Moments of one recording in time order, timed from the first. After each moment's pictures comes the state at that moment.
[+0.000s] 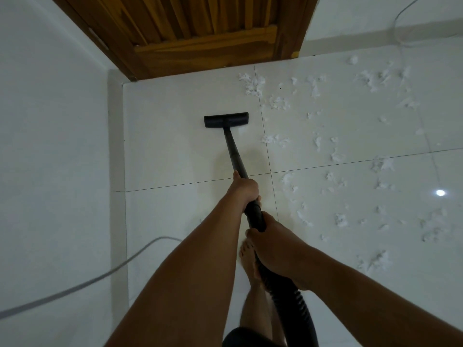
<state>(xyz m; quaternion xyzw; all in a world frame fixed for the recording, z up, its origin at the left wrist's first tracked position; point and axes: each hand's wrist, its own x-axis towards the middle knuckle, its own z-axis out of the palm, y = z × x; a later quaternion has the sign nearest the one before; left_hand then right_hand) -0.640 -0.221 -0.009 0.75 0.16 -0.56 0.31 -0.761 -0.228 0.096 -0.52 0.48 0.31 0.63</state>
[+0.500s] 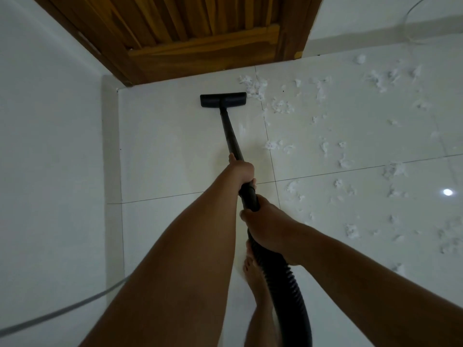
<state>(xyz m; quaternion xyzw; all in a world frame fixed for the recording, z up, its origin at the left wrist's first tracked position) -0.564 -0.265 -0.066 0.77 0.15 -0.54 0.30 -0.692 -0.263 0.045 -0.49 0.50 0.30 0.65</state>
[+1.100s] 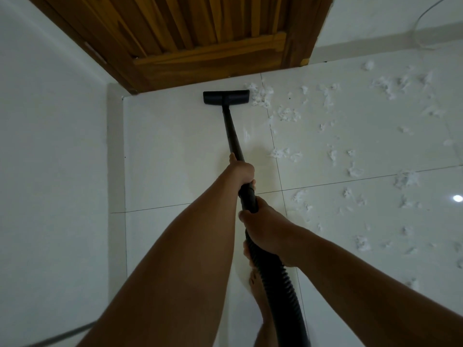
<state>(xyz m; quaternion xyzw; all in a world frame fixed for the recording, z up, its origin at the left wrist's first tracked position) -0.524 -0.277 -0.085 0.78 0.13 -0.53 0.29 -0.654 -0.271 0.018 -0.48 0.50 0.29 0.66</state>
